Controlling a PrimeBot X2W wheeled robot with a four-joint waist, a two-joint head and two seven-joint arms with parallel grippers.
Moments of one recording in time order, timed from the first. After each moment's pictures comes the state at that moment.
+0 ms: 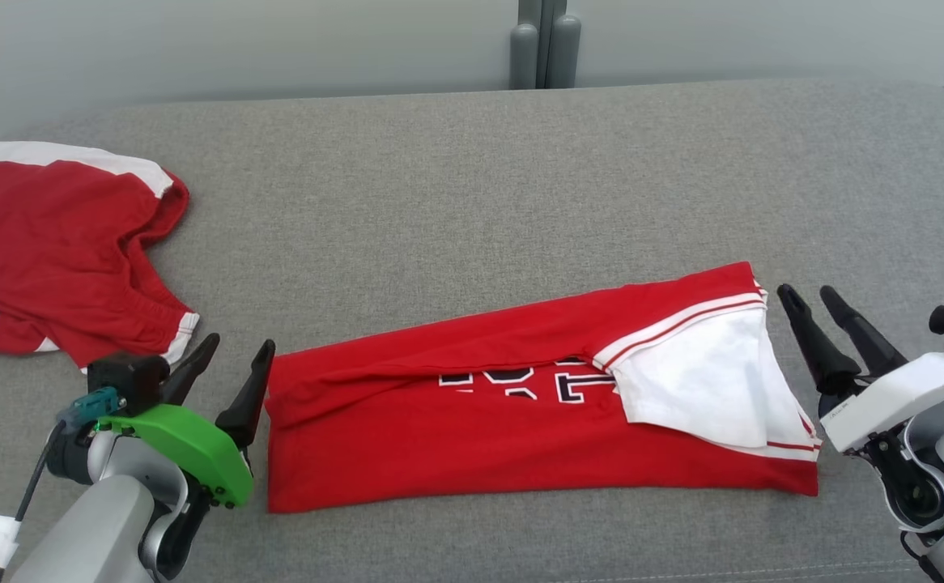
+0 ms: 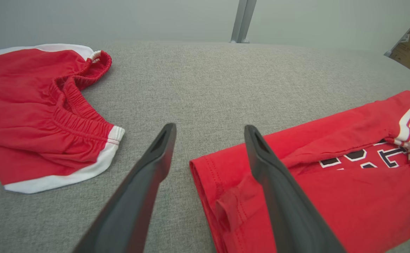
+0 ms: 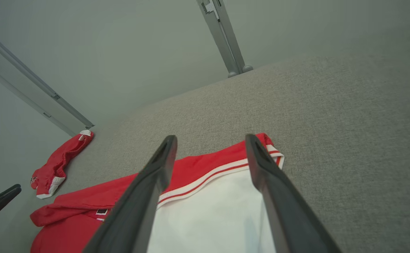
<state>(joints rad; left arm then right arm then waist) -0.38 0.36 -0.64 0.51 -0.78 -0.07 -0.21 -0.21 -0.52 0.54 0.30 1.02 0.11 -0.21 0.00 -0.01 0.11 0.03</state>
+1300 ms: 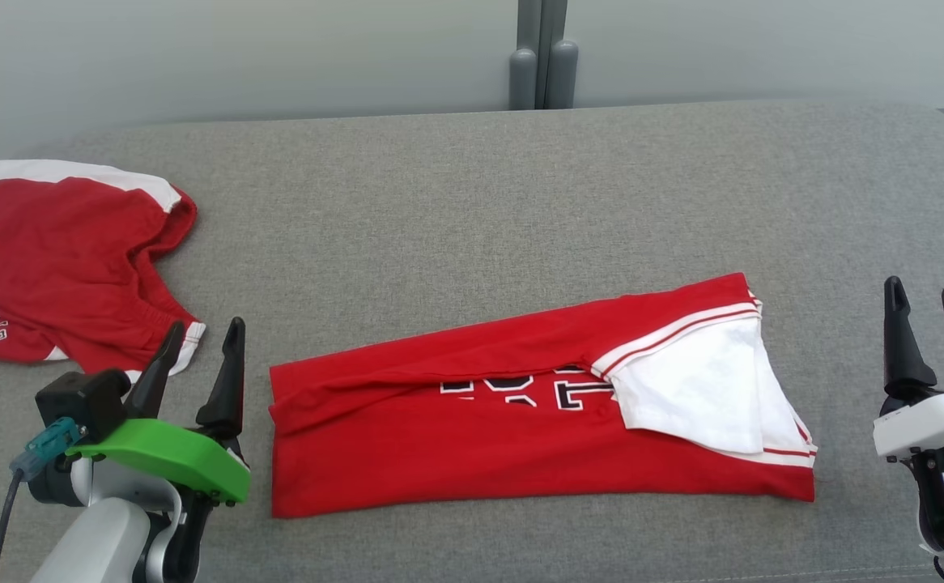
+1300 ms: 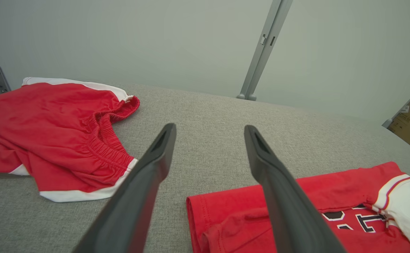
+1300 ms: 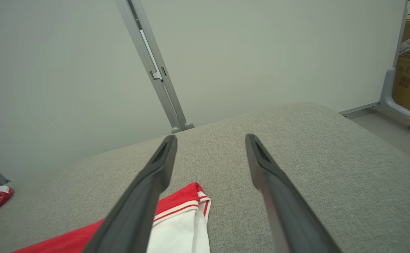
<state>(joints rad) -0.22 0.34 -0.45 0.24 -0.79 0.08 -0.25 -0.02 -0.38 0.16 0.11 0.67 -0.11 -0.25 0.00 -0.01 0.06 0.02</state>
